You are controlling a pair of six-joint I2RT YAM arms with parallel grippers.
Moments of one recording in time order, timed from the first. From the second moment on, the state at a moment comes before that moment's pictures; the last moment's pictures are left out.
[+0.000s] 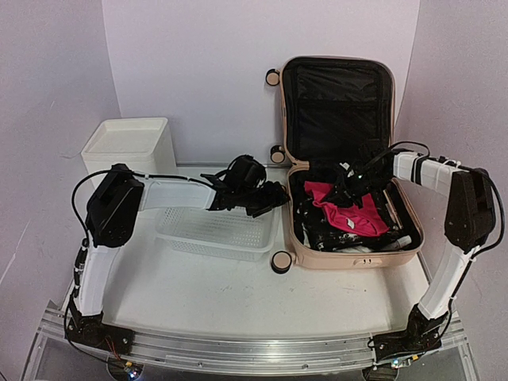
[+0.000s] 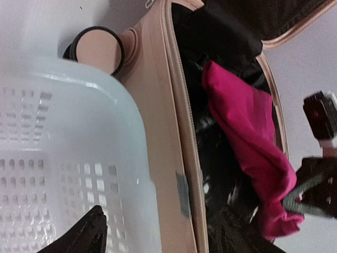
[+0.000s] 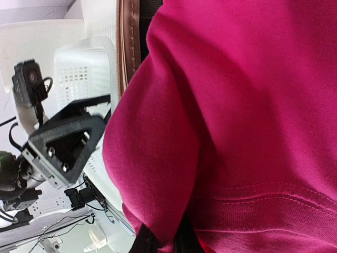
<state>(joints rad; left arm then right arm) -0.86 2.23 1.73 -0.07 0.12 -0.95 0.24 1.79 1.38 -0.71 -0.73 0.49</state>
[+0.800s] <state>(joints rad) -0.62 1.31 1.00 -0.62 -0.32 -0.58 0.24 1.72 1.35 -0.67 -0.71 0.51</state>
